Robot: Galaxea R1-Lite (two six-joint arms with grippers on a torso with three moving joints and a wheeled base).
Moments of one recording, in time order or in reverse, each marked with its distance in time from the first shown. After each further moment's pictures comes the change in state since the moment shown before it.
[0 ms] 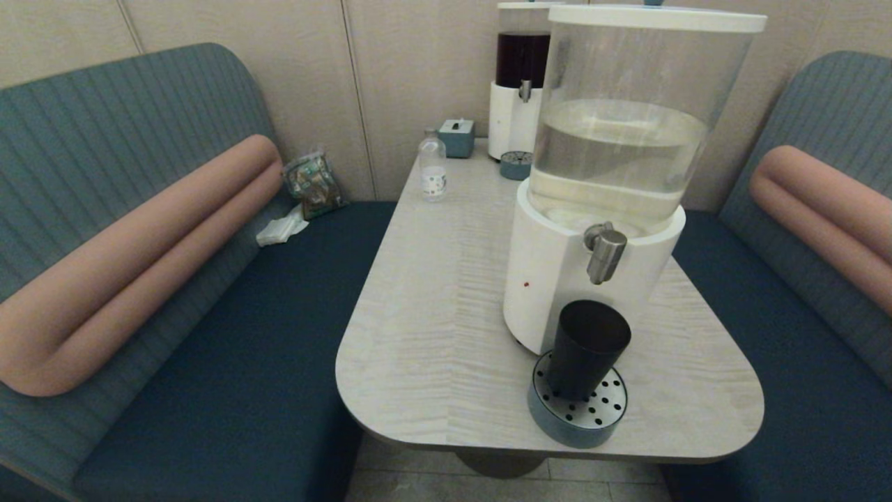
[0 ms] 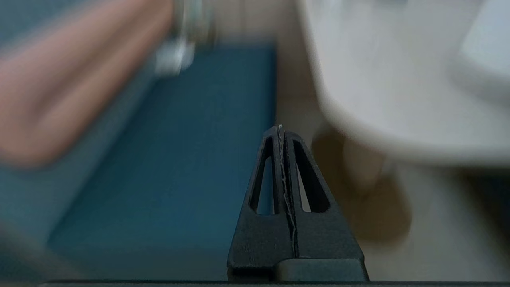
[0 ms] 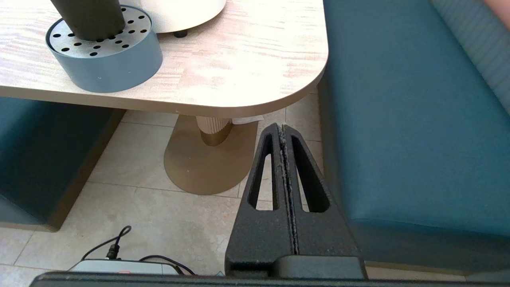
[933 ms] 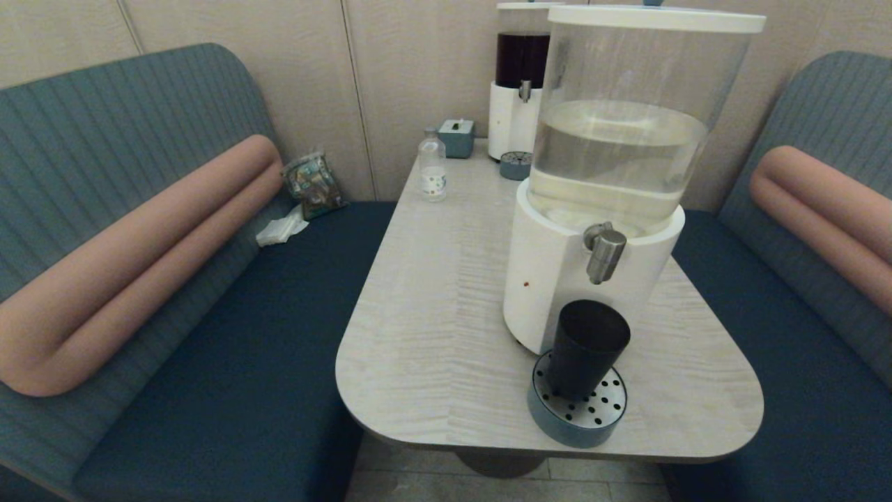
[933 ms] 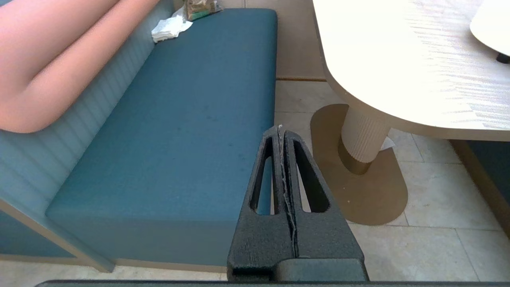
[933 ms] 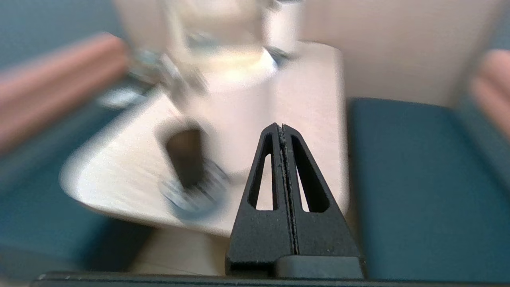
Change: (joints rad) left arm 0.001 -0.028 0.001 0.107 0.004 -0.016; right arm 0.026 0.276 -0.673 0.121 0.112 0.081
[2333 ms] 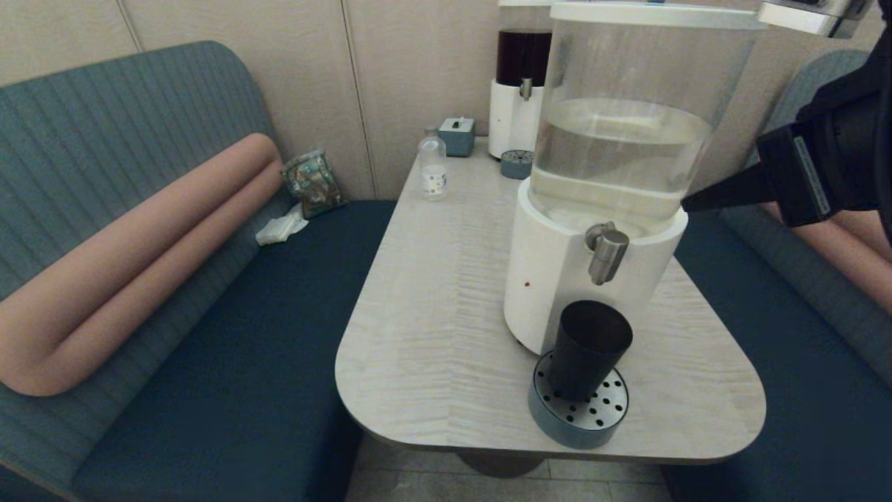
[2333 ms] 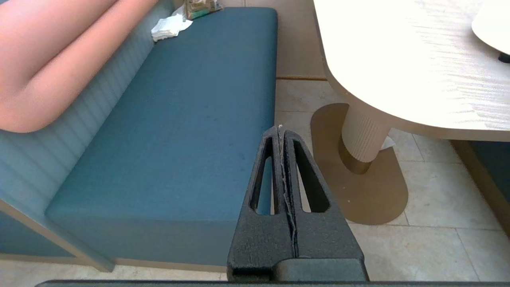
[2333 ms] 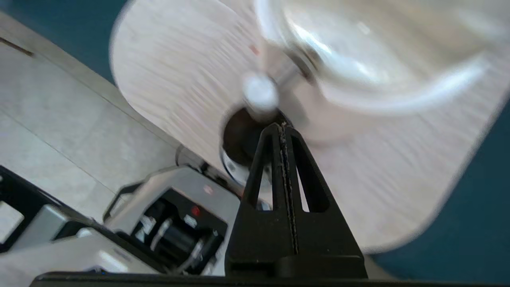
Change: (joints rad) left arm 0.000 0.001 0.000 0.000 0.000 0.000; right arm 0.551 1.314 -1.211 0.694 -0.183 -0.046
